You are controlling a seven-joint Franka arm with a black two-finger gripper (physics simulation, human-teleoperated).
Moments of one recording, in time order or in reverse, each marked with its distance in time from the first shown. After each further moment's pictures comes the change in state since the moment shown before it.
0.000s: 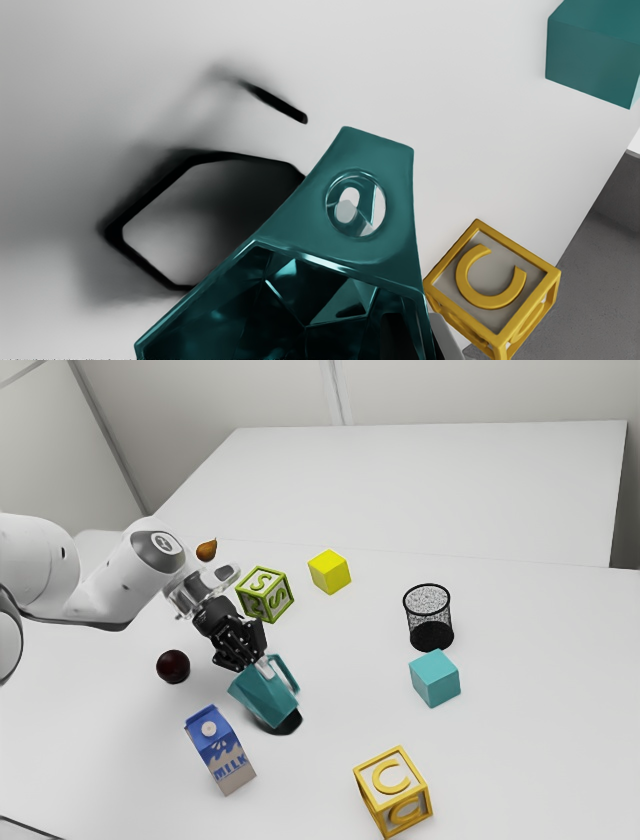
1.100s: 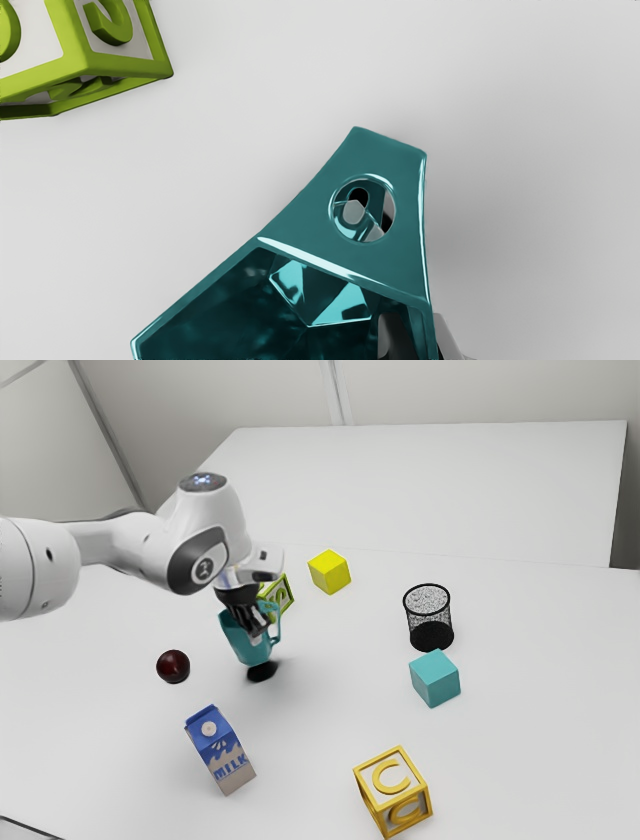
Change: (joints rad) arm -0.182 -0.163 -0.076 -0.068 0.872 0.500 -0.034
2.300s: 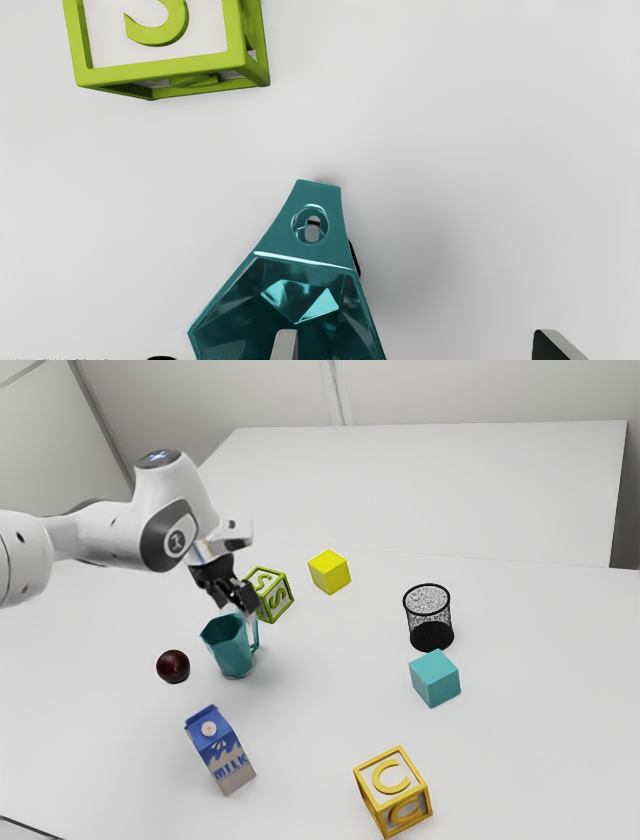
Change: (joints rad) arm 0.086 -0.029 0.007 0.052 -0.114 -0.008 -0.018
